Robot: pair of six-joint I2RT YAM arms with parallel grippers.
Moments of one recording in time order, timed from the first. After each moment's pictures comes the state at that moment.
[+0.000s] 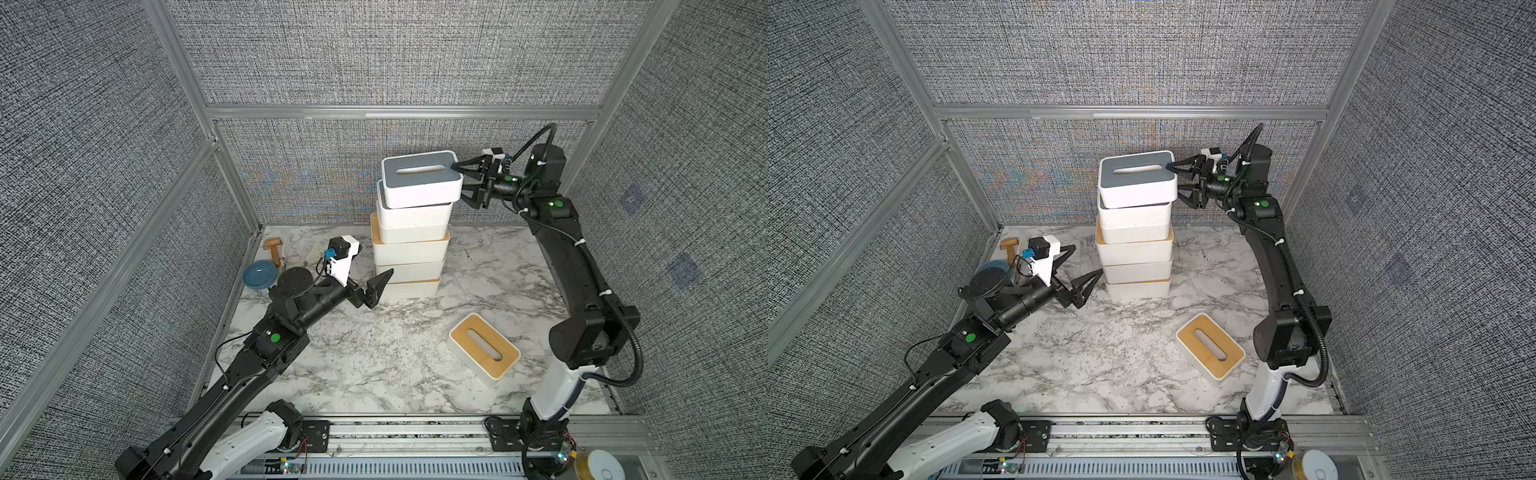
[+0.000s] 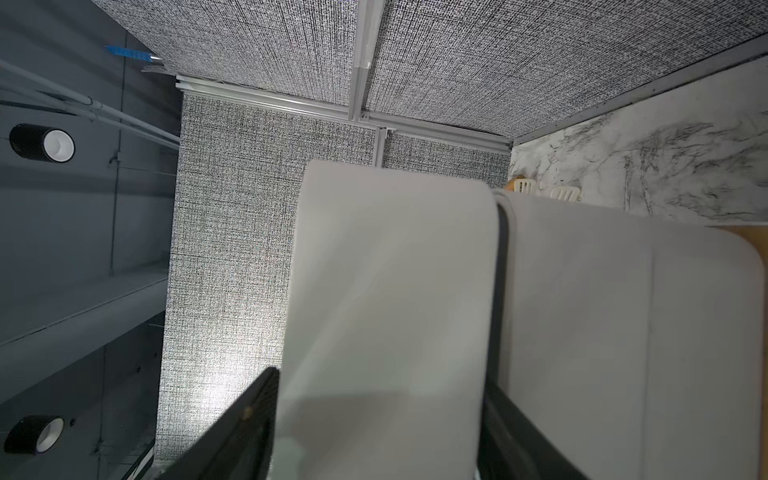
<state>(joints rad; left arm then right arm) -0.63 0.92 0.93 -0.01 0.23 -0.06 0.12 1.84 2.05 -0.30 -1.04 1.28</state>
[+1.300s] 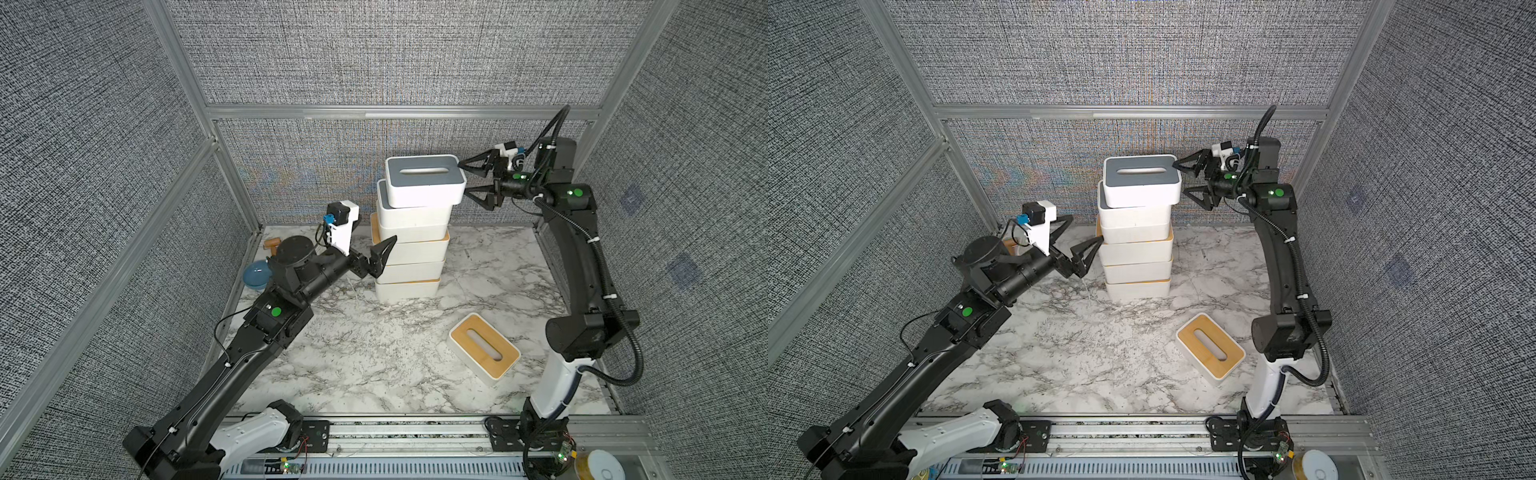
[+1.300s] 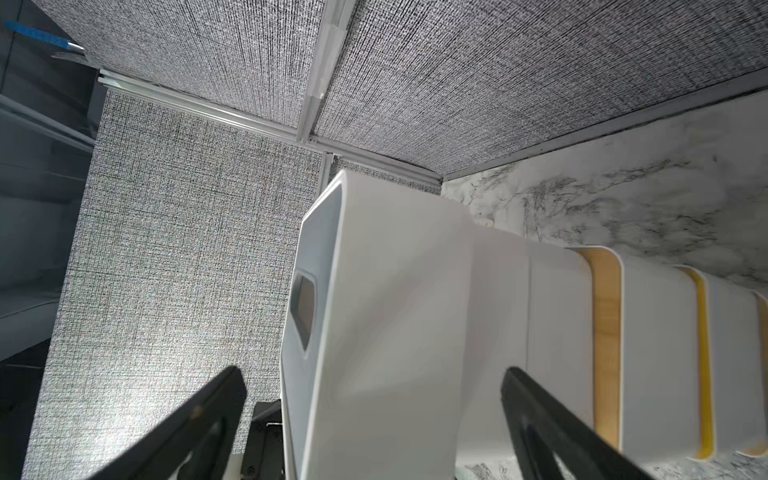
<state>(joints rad) -0.60 1.11 1.28 -0.11 0.18 -0.12 0.07 1.89 2.34 -0.80 -0.89 0.91</state>
